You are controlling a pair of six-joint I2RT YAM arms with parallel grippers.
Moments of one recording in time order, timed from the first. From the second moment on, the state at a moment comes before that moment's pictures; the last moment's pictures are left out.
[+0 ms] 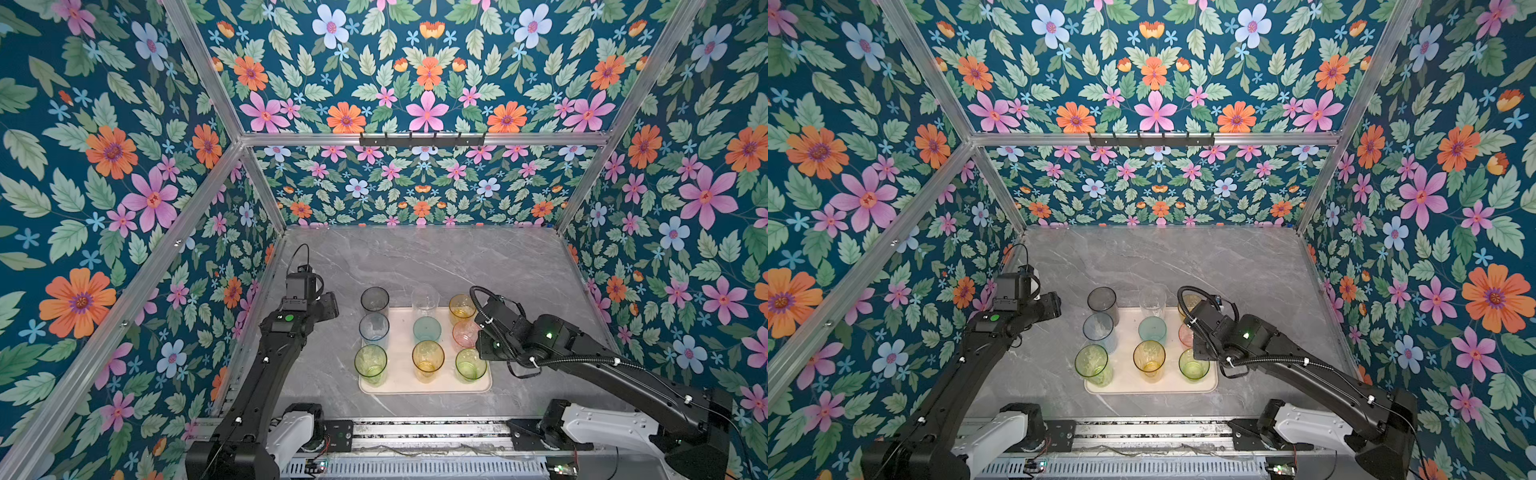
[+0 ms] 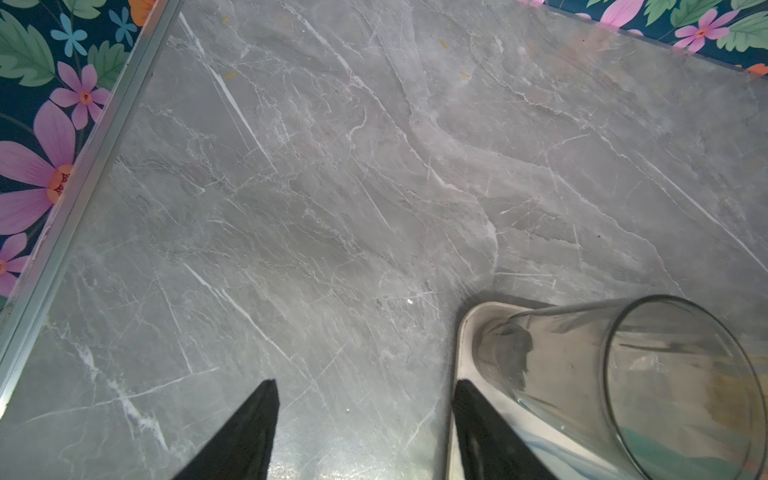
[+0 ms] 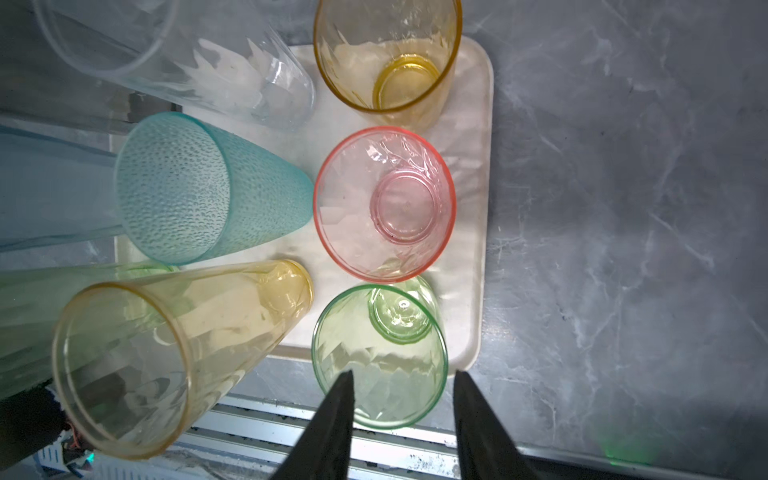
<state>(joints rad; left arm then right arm) -0.11 1.03 0.83 -0.63 -0.05 -0.26 0.90 1.09 1.04 -1.09 0.19 0.85</state>
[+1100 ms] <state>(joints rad) -0.11 1.07 0.77 -0.13 -0.31 -0.43 0.22 1.08 1.06 -0.63 0.13 0.34</state>
